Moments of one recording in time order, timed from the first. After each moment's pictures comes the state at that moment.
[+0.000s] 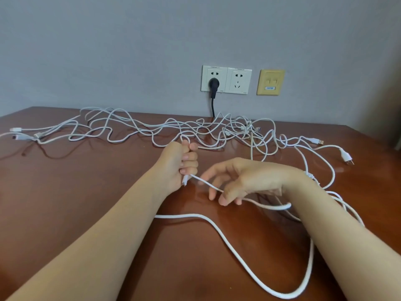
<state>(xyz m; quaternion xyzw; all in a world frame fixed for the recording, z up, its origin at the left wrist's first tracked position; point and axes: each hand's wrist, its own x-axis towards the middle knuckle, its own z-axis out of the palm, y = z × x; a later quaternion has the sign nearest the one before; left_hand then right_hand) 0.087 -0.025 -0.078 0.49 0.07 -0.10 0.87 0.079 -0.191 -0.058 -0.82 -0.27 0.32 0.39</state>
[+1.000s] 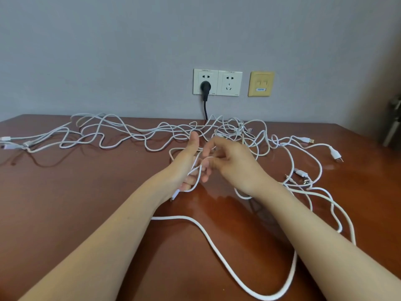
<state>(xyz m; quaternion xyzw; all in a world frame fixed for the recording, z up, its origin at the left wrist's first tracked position) 0.089 -0.045 -0.081 0.71 0.01 -0.14 0.69 0.074 -0.162 -0.045 -0.89 -0.34 -0.03 0.31</state>
